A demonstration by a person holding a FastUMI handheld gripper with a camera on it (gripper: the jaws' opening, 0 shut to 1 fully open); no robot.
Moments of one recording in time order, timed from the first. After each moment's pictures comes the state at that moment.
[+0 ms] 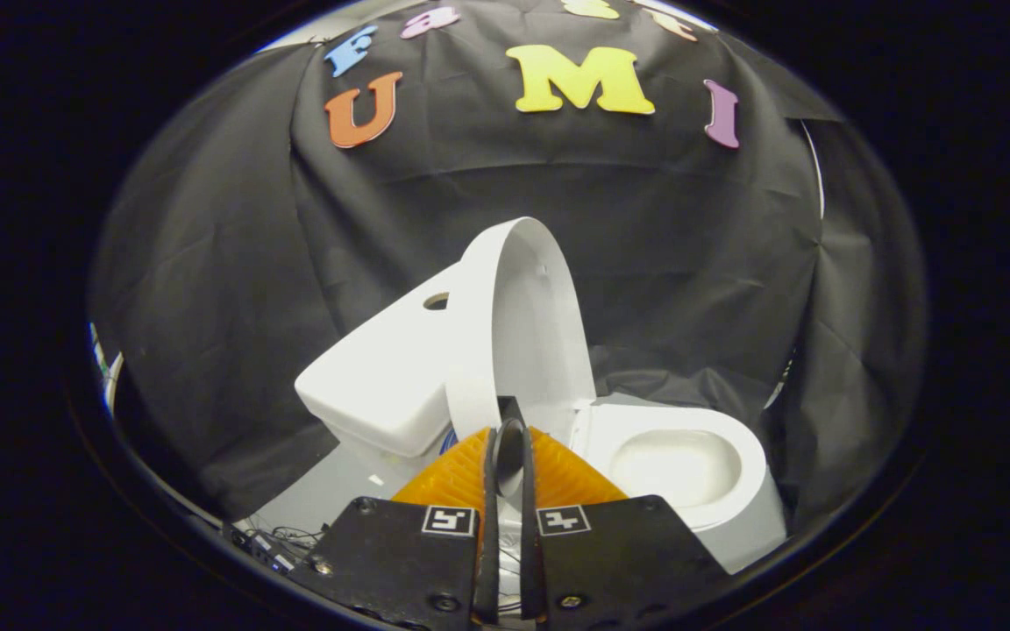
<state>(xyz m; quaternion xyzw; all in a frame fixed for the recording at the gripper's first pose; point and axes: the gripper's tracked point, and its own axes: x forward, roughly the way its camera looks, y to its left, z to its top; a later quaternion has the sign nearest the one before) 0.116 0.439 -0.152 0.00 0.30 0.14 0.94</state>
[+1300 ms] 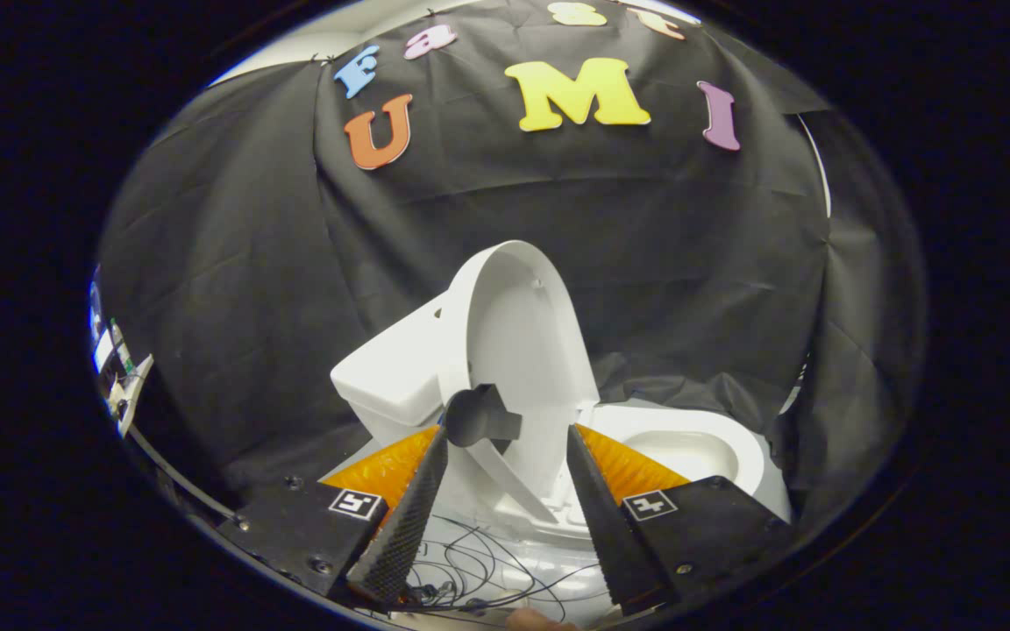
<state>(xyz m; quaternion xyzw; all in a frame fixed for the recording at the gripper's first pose) 0.075 0.374 -0.116 0.03 0.28 0.19 0.94</state>
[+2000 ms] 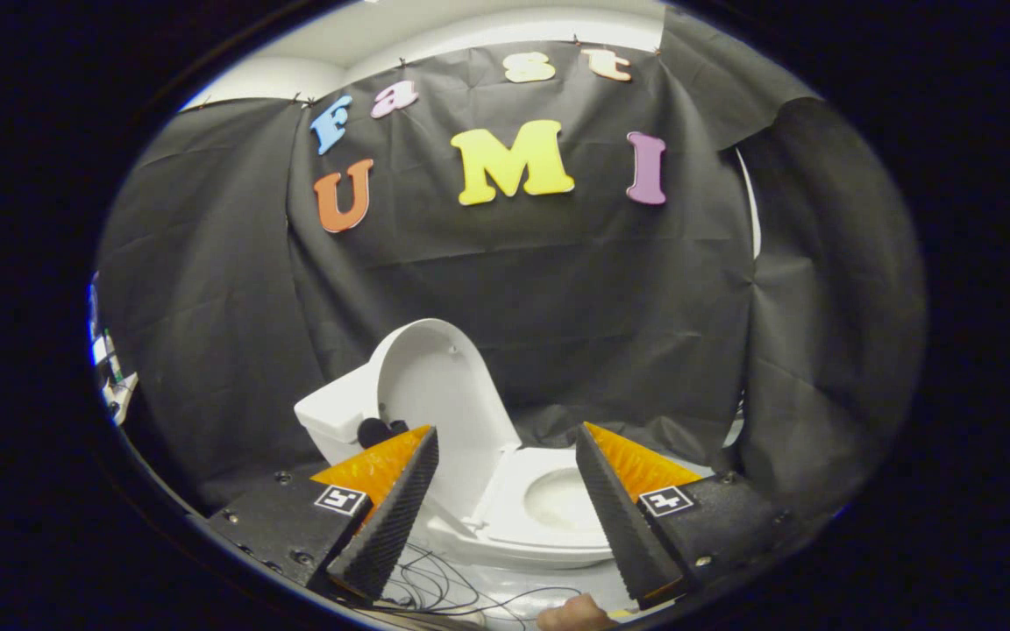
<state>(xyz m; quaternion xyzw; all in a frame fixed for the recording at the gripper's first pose) 0.046 0.237 -0.046 0.04 0.17 0.12 0.98</state>
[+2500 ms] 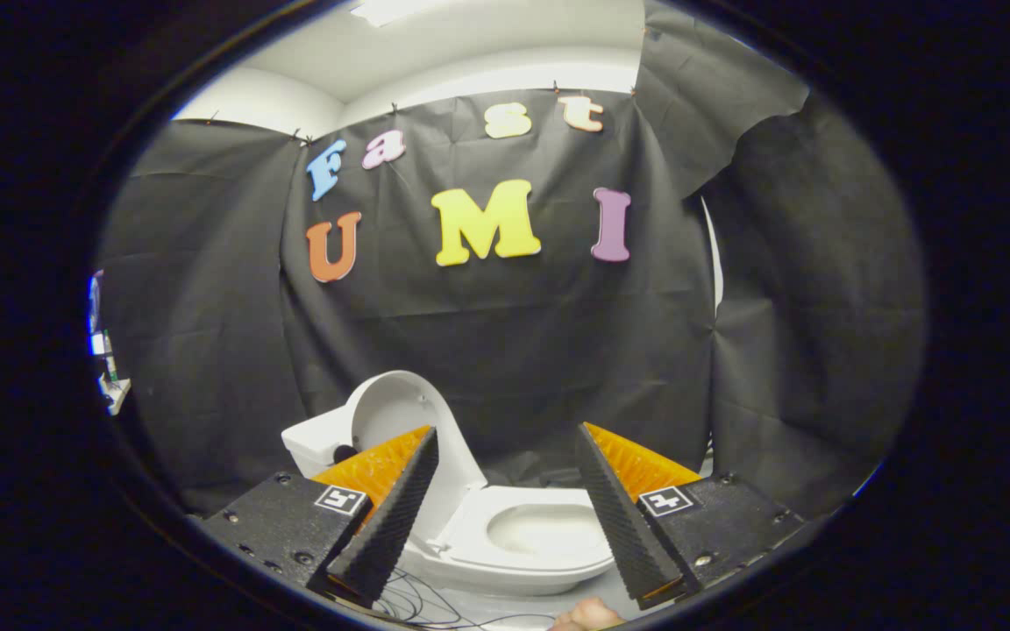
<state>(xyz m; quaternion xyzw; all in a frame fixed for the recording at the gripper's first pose) 0.017 0.167 0.005 0.05 0.06 0.11 0.99</state>
